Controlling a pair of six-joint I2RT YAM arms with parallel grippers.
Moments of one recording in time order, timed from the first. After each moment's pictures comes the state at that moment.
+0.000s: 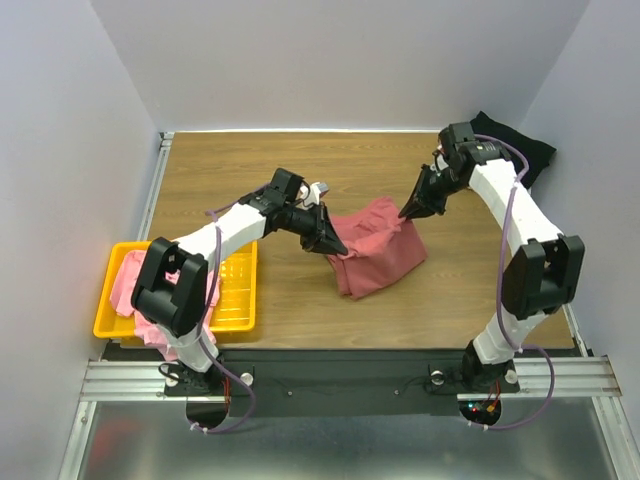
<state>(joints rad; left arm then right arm) -0.54 1.65 1.18 -0.41 0.84 -0.82 0.17 1.69 1.61 -1.13 -0.45 0.62</state>
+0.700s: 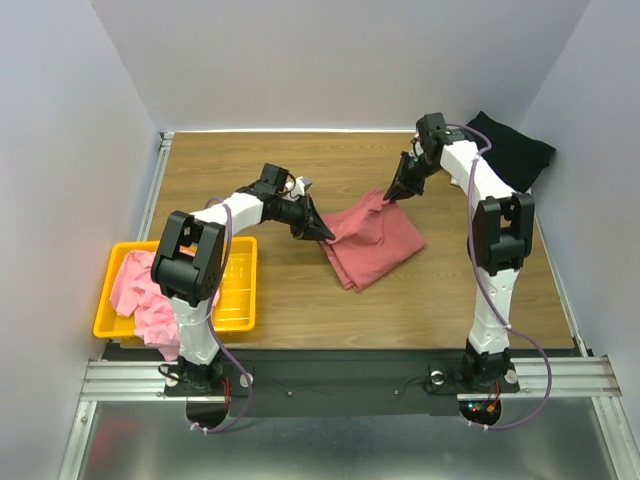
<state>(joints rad) -0.39 1.89 1.24 -0.32 0.89 -0.80 0.17 2.14 1.94 -1.02 -0.45 0.56</state>
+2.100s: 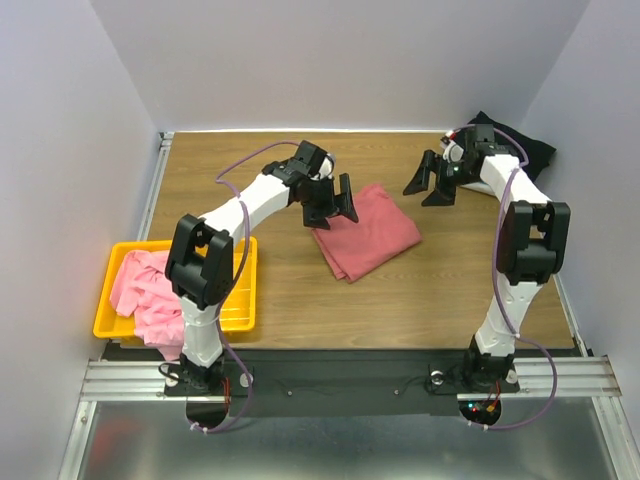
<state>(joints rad) -0.56 1.92 1.62 -0.65 0.37 -0.63 -0.05 2.01 1.68 -0.81 -0.72 0.22</state>
